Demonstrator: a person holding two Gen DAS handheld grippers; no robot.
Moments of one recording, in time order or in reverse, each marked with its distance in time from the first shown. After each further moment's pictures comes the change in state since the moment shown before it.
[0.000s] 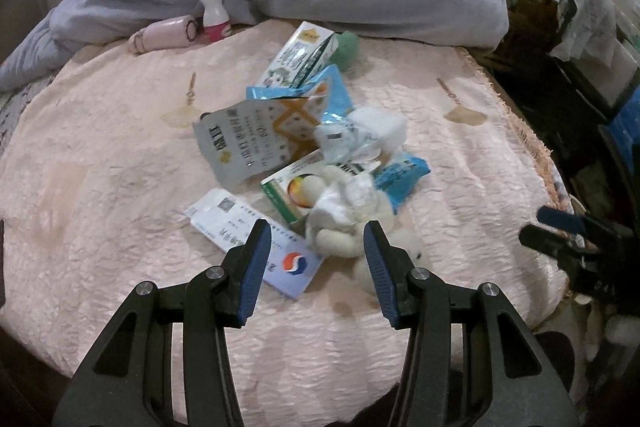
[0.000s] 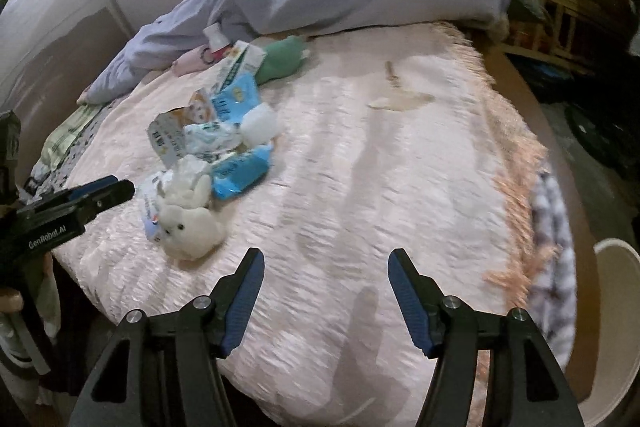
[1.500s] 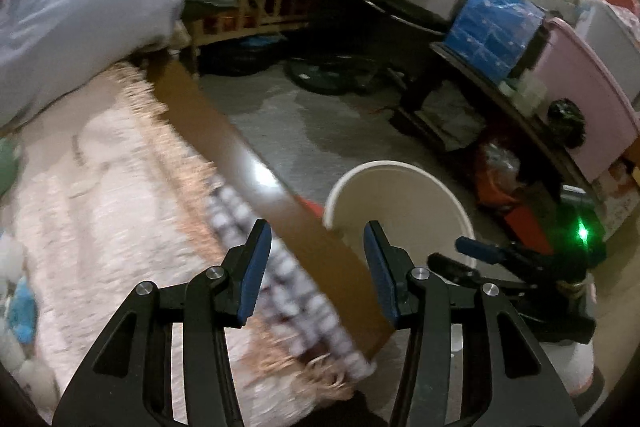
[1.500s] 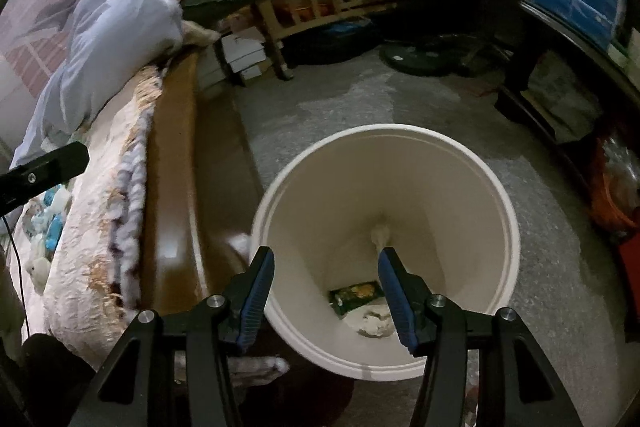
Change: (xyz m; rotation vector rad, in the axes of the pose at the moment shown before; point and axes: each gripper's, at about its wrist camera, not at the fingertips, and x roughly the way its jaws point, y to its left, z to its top) left arm 0.030 -0.333 0.022 0.400 0.037 -0.470; right arm -0.124 -0.248 -0.129 0.448 -0.099 -0.349
